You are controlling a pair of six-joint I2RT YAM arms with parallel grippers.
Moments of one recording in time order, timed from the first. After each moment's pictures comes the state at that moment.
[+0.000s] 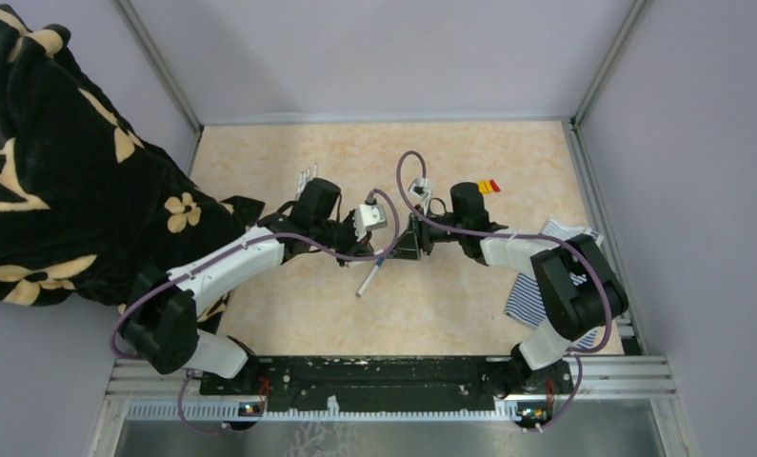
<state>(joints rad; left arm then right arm) -0.65 1.43 0.97 -0.31 0.58 0.46 0.44 1.58 0.73 0.38 -1.01 0.29</state>
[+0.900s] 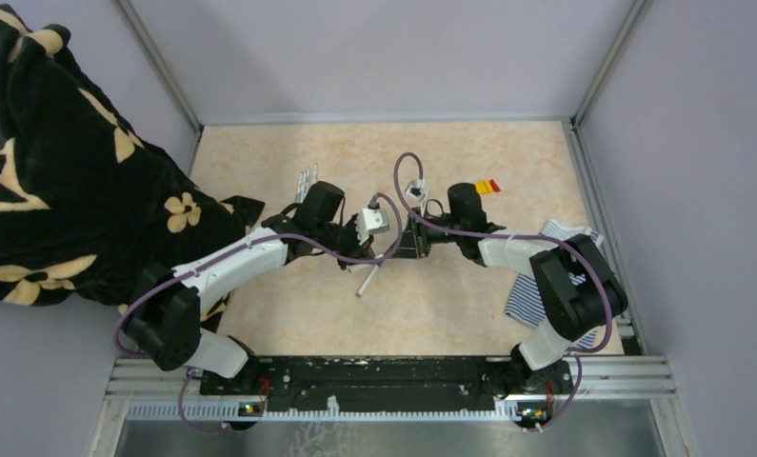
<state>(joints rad) -0.66 1.45 0.96 -0.32 0.58 0.46 0.46 1.58 0.73 0.39 -1.02 0.30</state>
